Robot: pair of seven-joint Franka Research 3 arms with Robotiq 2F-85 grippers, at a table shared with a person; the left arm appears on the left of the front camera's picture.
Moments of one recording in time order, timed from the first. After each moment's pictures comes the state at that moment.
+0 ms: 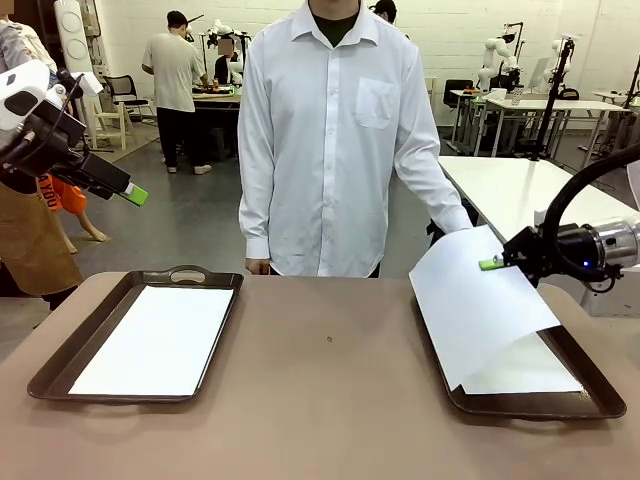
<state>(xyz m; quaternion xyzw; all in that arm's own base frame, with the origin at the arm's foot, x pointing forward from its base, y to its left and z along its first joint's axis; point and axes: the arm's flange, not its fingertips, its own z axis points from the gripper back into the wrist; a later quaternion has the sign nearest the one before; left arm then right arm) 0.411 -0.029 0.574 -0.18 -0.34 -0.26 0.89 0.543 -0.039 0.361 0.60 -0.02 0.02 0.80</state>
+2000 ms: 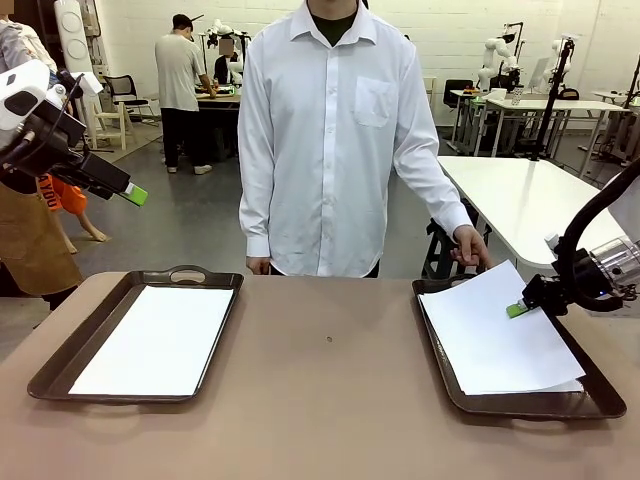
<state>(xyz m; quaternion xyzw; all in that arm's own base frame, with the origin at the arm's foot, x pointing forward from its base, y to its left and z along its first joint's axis) 0.411 -0.029 0.574 -0.18 -0.34 -0.26 0.89 0.574 -0.101 0.299 0.41 -0.08 0.08 0.91</state>
